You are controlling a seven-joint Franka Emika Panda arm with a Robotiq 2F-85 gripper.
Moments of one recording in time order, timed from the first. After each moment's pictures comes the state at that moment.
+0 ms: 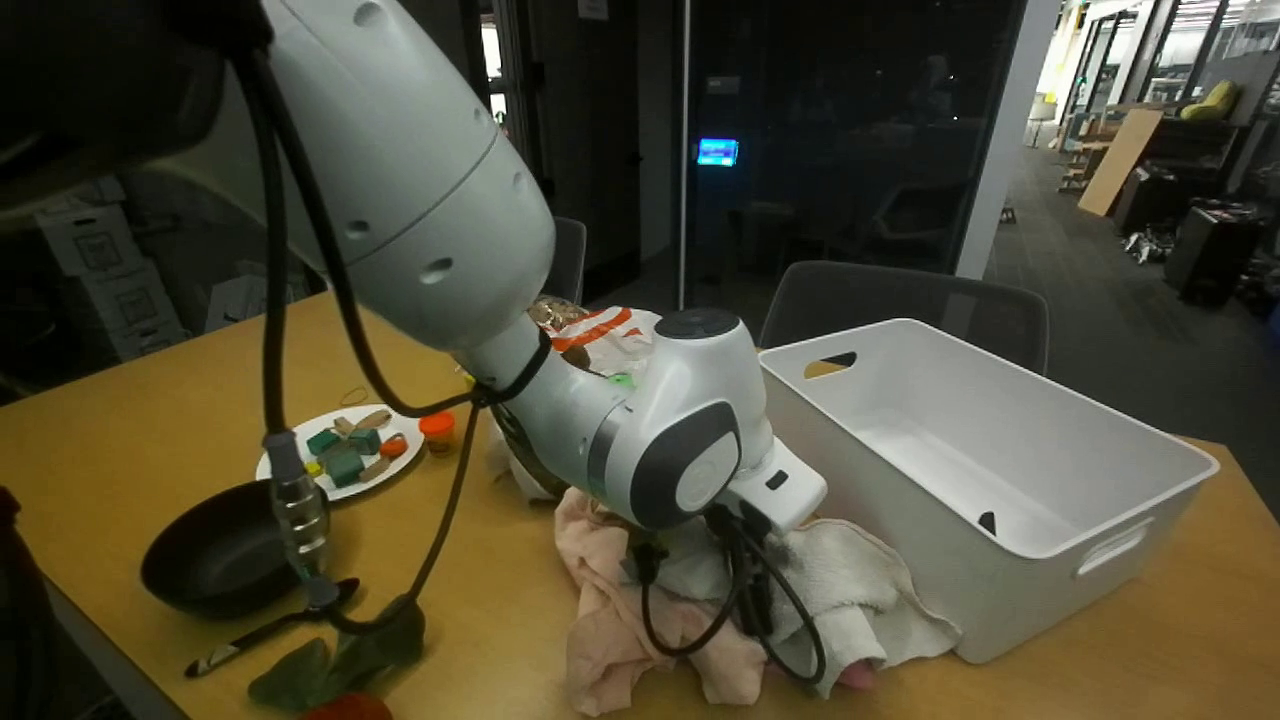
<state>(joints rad) -0.17 0.41 -0.31 -2.19 -0.05 2.81 0.92</state>
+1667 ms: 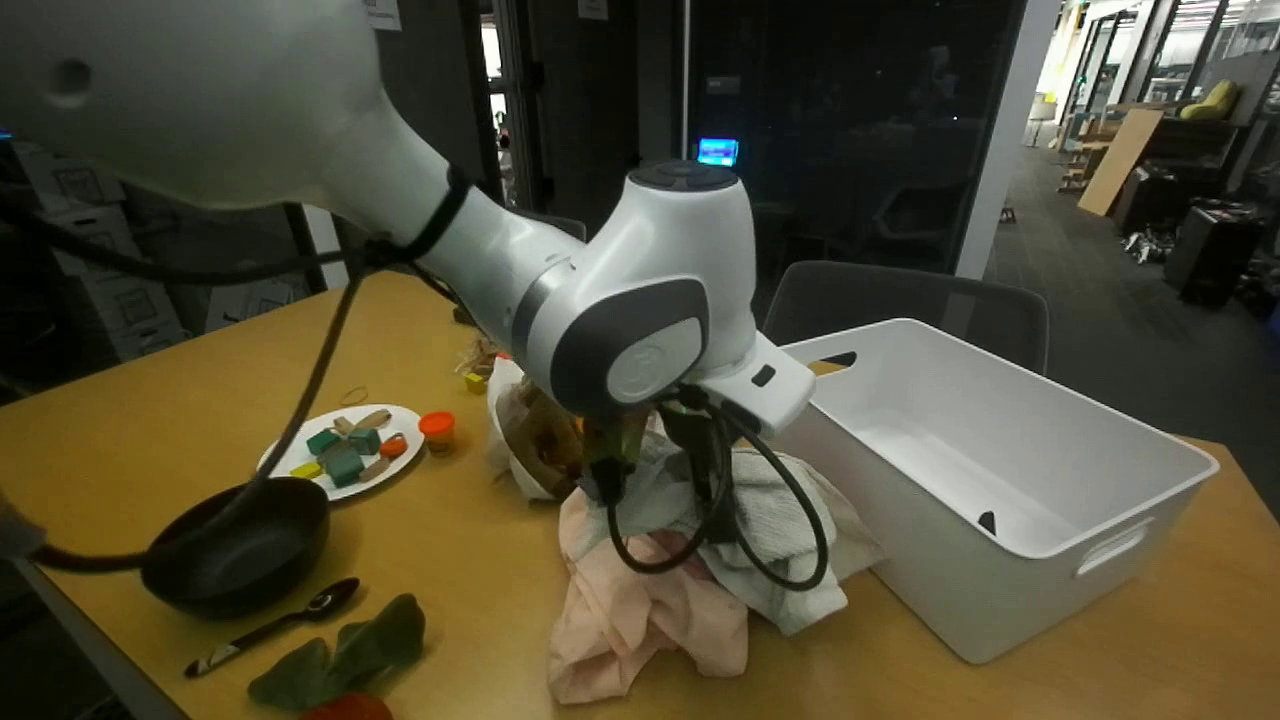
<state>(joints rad) -0.18 0.03 -0.27 -2.32 0.13 2.59 0.58</state>
